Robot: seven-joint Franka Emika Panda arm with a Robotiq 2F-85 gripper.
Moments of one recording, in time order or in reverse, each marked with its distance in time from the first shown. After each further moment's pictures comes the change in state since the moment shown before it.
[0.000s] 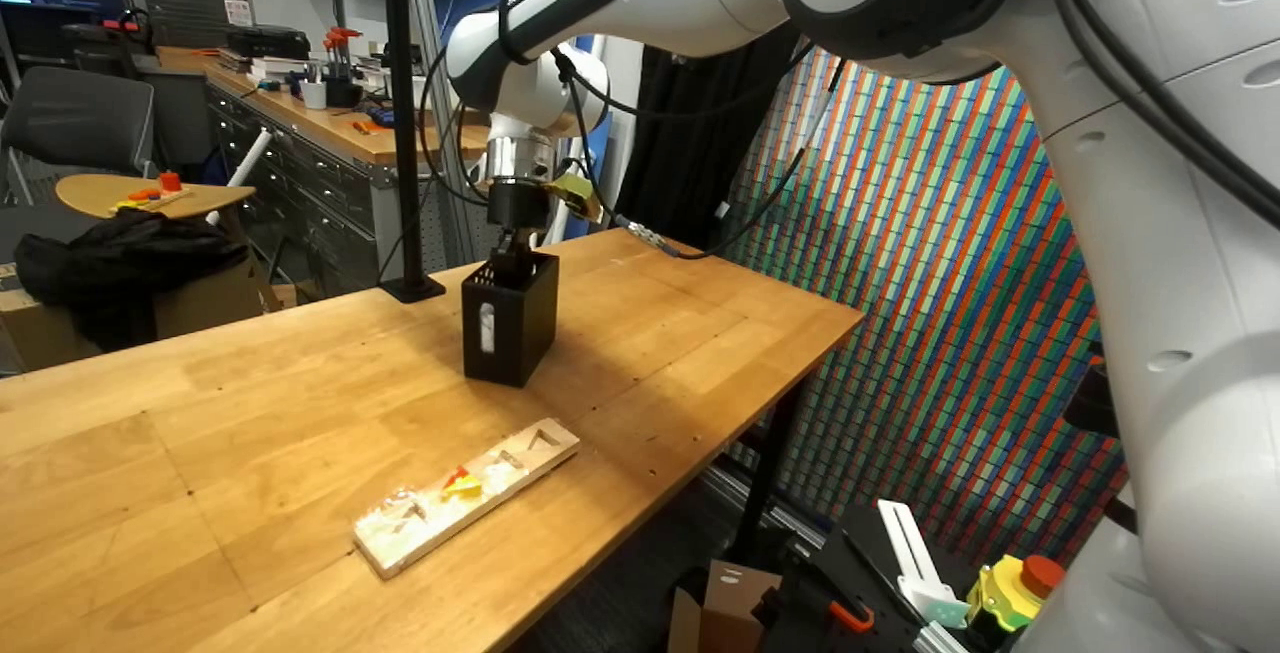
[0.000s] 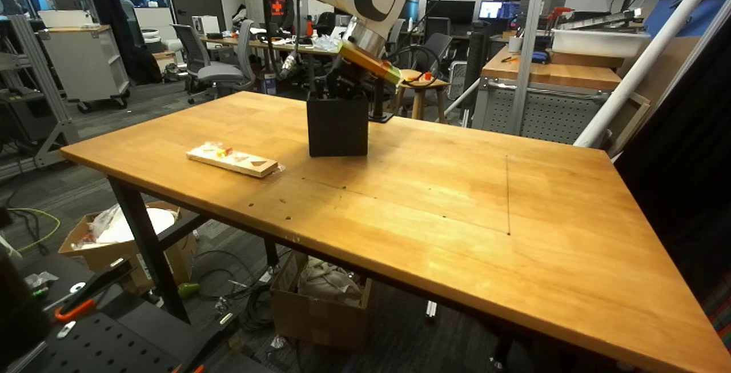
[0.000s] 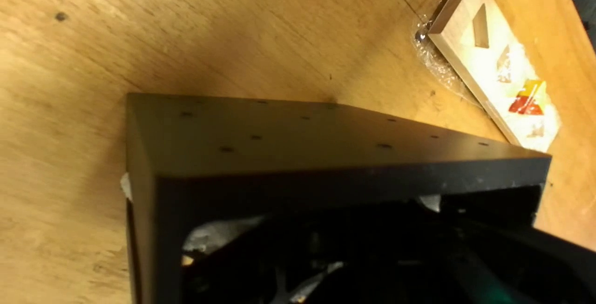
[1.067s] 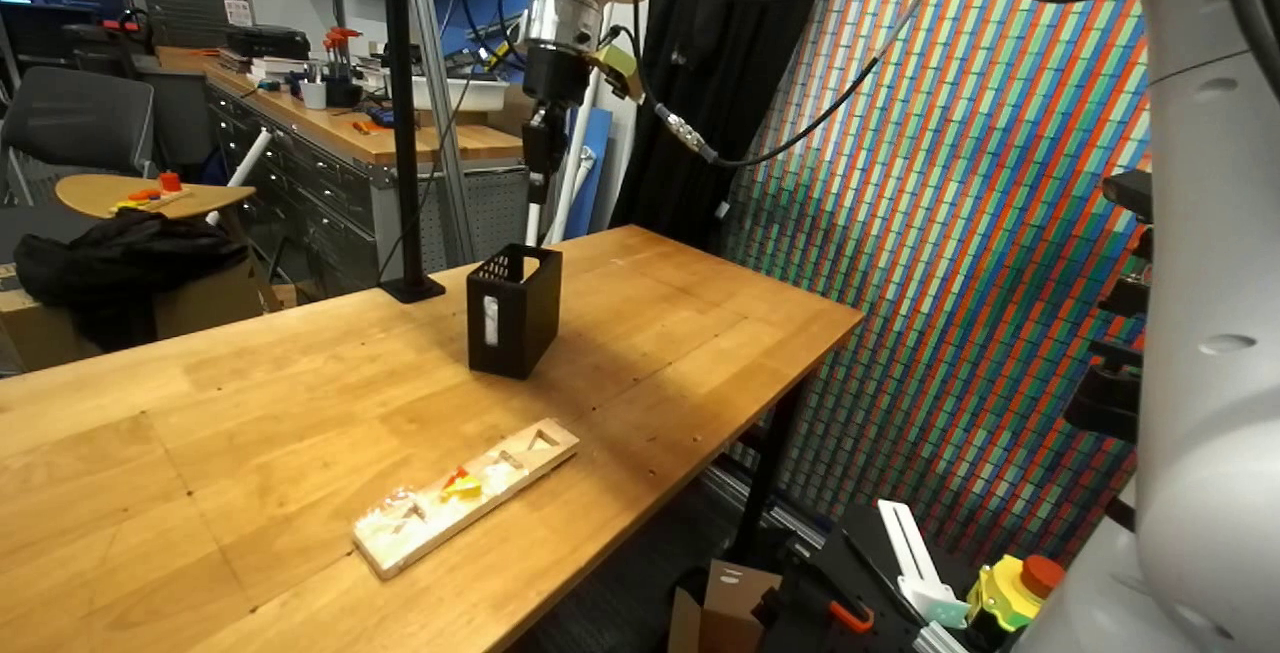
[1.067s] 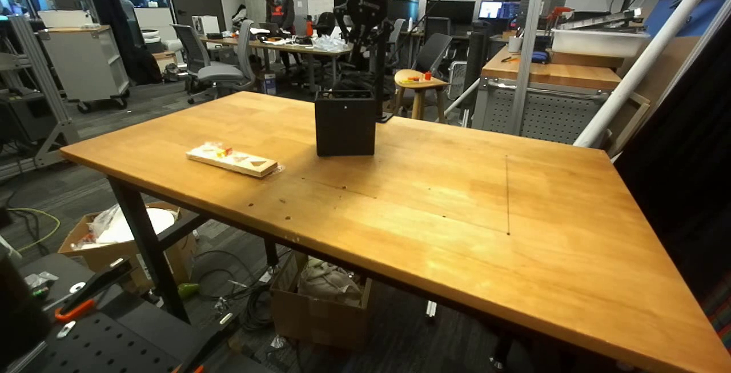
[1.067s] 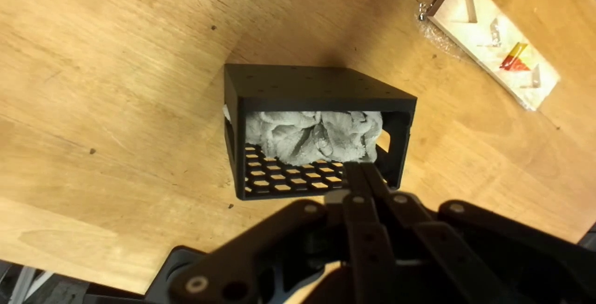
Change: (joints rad) arm -0.016 -0.233 -0.059 0.010 -0.028 0.007 0.043
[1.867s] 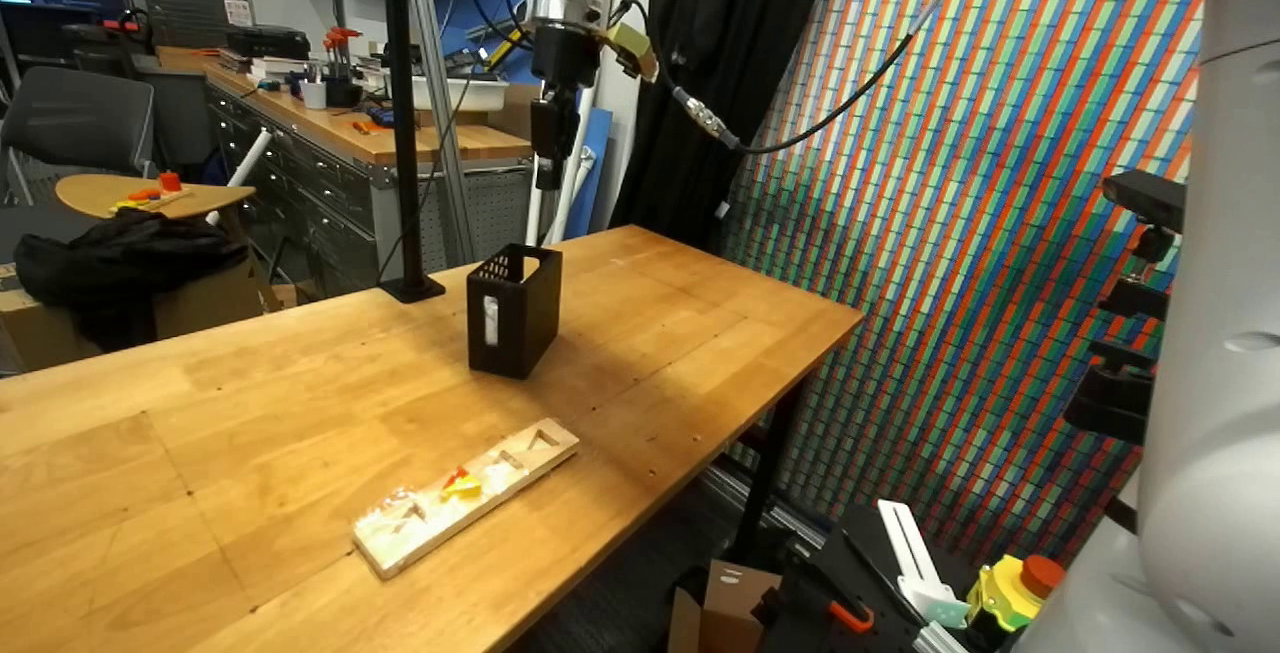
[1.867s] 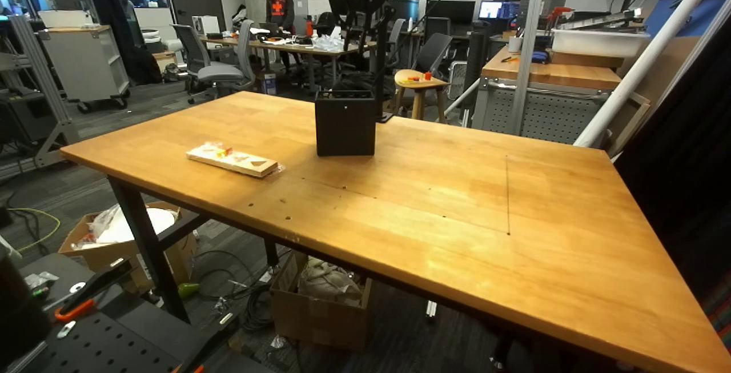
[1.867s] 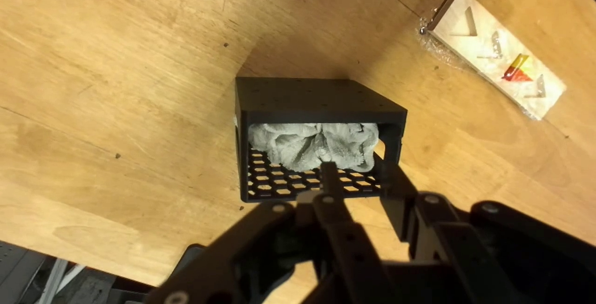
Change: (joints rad) arm 0.009 -0.085 -0.002 -0.075 -0.048 0.029 0.028
